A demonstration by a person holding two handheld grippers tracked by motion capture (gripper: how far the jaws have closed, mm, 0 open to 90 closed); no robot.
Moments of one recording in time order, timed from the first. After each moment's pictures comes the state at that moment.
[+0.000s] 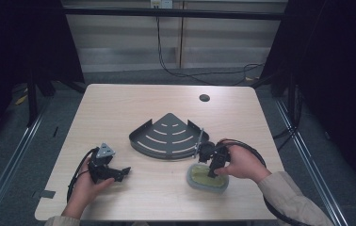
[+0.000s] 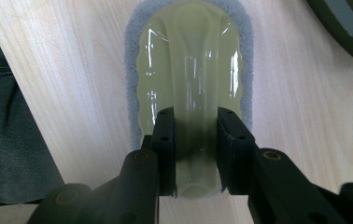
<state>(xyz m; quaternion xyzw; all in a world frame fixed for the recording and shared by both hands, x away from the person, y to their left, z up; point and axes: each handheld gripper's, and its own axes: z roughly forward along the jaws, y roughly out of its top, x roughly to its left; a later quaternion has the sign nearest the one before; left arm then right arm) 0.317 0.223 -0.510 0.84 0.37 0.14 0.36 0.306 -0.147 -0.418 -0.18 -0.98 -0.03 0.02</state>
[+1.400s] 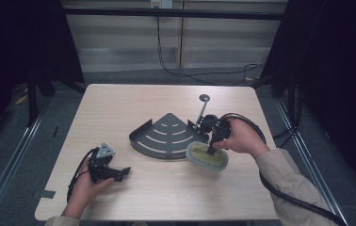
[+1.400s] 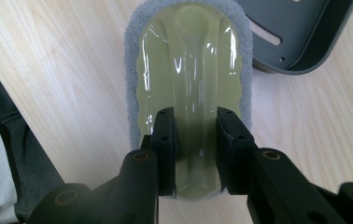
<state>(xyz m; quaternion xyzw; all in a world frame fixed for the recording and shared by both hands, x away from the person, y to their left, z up) 0.318 0.223 -0.510 0.85 0.37 0.14 0.35 0.355 -0.153 -0.368 -0.26 -0.96 -0.05 0.02</state>
